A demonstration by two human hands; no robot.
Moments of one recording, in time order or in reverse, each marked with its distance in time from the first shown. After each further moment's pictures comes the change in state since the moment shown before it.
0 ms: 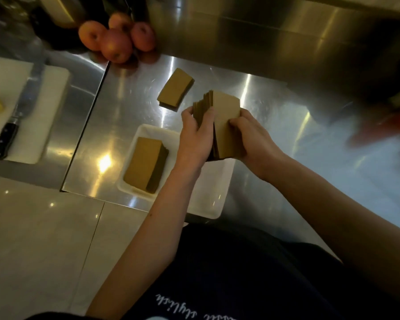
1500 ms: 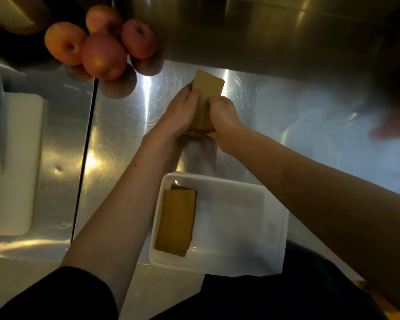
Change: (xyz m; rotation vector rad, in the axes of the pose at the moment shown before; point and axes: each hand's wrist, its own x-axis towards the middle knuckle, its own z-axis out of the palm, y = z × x) left_hand 0.247 0.005 -0.073 0.468 -0.334 0.046; right_hand 0.210 -0.026 0.122 0.043 0.311 0.235
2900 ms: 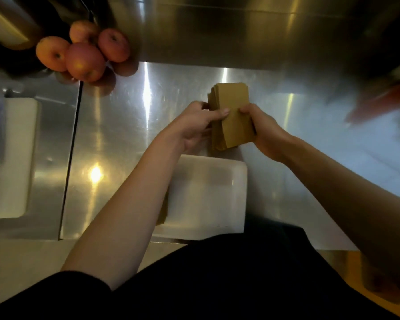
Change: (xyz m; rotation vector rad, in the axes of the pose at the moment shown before) left_hand -0.084 0.054 0.086 -0.341 -0.273 -0.161; right_hand -0.050 0.049 -0.172 0.027 -0.224 -0.134
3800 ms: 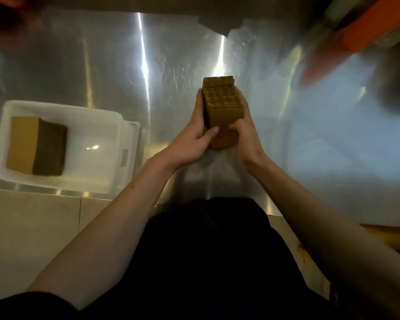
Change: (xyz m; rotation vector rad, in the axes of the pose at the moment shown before) left_hand 0.000 -0.100 0.268 0.428 -0.057 0.303; right_hand -0.073 0.124 -0.219 -0.024 0.039 -0.357
